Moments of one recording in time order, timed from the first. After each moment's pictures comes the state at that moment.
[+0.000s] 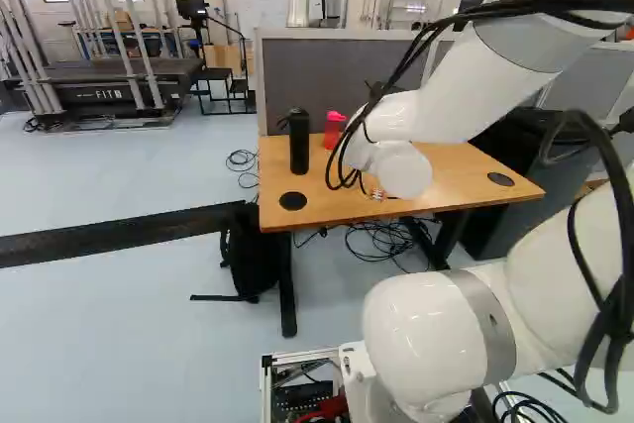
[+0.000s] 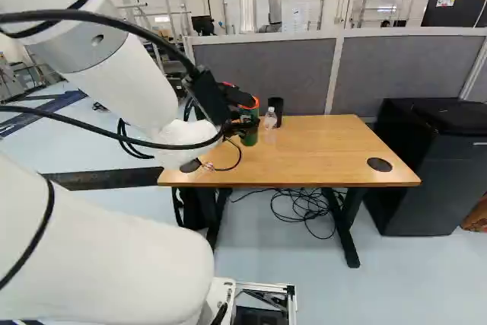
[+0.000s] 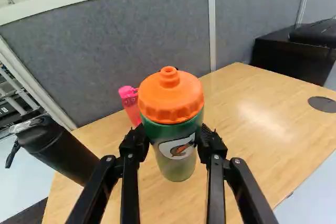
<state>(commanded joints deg) -0.2 18.9 -13.2 25.3 45.5 0.0</state>
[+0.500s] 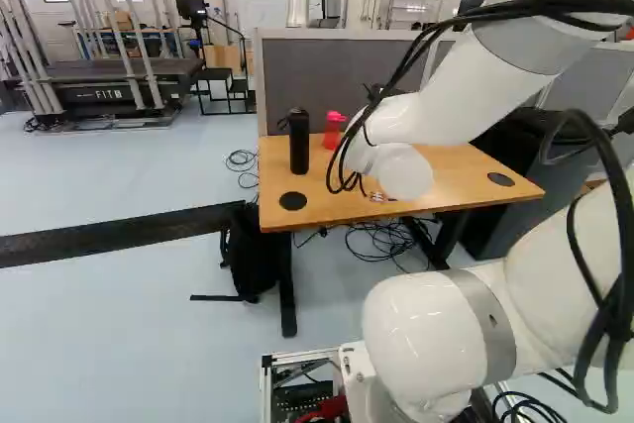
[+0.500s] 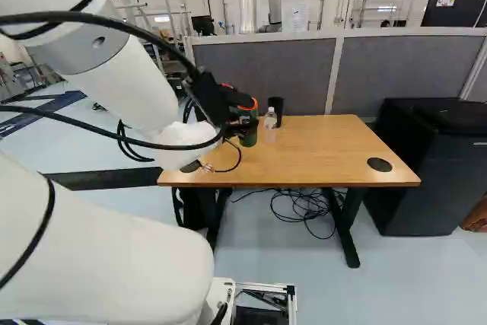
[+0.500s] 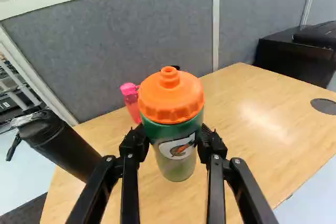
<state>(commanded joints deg) -0.1 18.7 -12.4 23.0 45.9 0.0</state>
